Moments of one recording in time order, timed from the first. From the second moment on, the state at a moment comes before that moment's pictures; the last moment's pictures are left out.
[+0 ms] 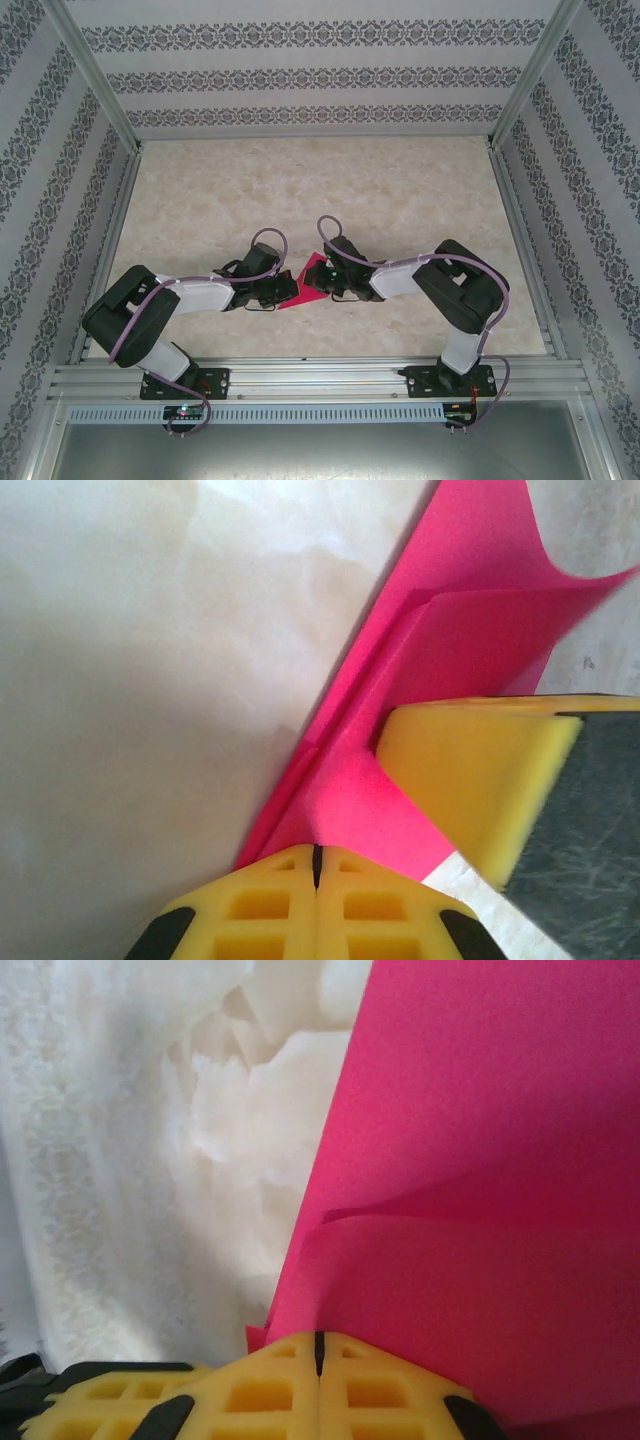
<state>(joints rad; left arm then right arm) -0.62 1.53 0.54 0.06 0.31 -0.93 0.76 1.80 0.71 0.31 -0.31 1.10</state>
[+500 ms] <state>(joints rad) -0.62 1.53 0.51 0.12 0.31 -0.93 0.48 1.81 0.69 0.33 -0.51 1.01</state>
